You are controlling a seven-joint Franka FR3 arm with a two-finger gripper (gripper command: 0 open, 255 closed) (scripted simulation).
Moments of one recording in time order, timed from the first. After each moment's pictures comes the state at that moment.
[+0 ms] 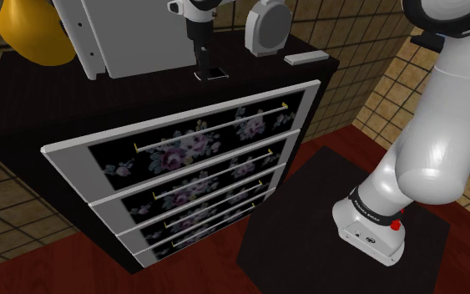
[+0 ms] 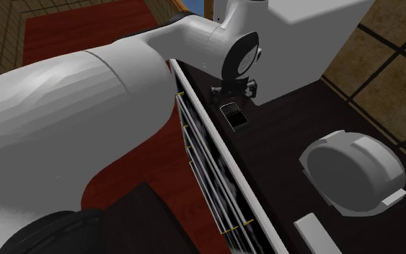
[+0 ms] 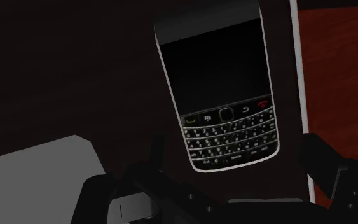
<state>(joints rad) 0.20 0.27 0.05 -1.62 -0.03 1.90 -0.80</state>
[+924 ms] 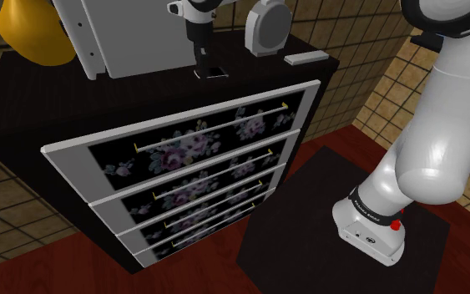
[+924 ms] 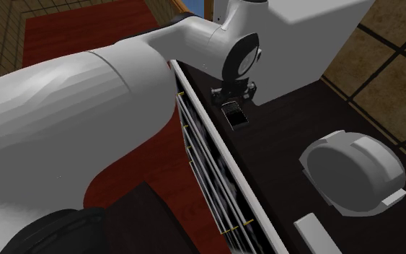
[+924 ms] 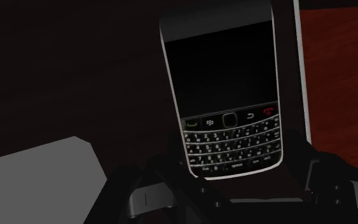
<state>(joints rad) 0.20 0.28 0.05 -1.62 -0.03 1.90 -0.80</state>
